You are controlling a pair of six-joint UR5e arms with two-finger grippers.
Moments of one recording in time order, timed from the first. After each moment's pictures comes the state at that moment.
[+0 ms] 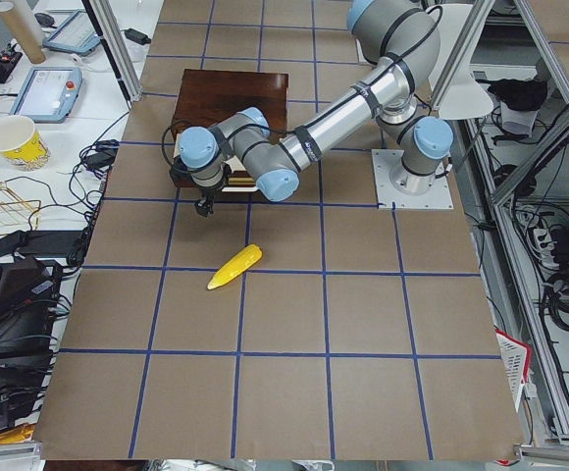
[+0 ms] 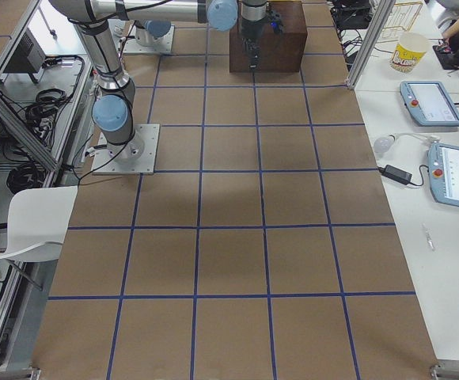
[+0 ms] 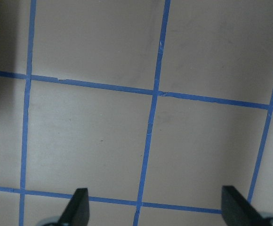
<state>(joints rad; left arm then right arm) -1.00 -2.01 -1.45 -1.34 1.37 0.93 1.62 -1.53 1.60 -1.63 -1.60 -0.09</state>
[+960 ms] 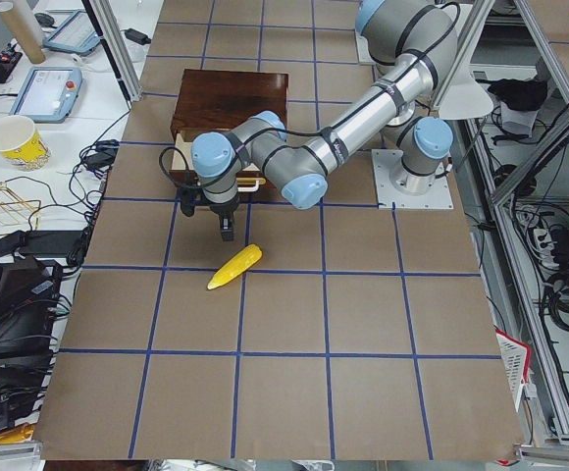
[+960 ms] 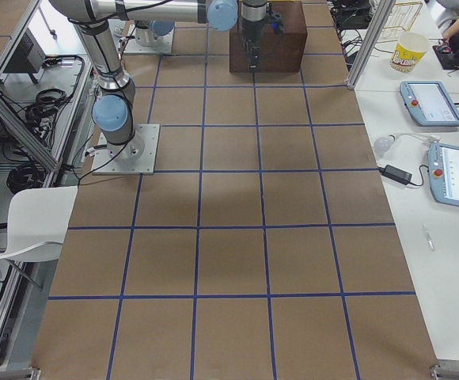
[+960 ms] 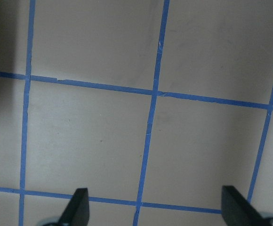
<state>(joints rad) -0.85 -2.00 -1.44 -1.28 1.56 0.48 1.62 -1.53 1.60 -1.63 -1.60 -0.09</state>
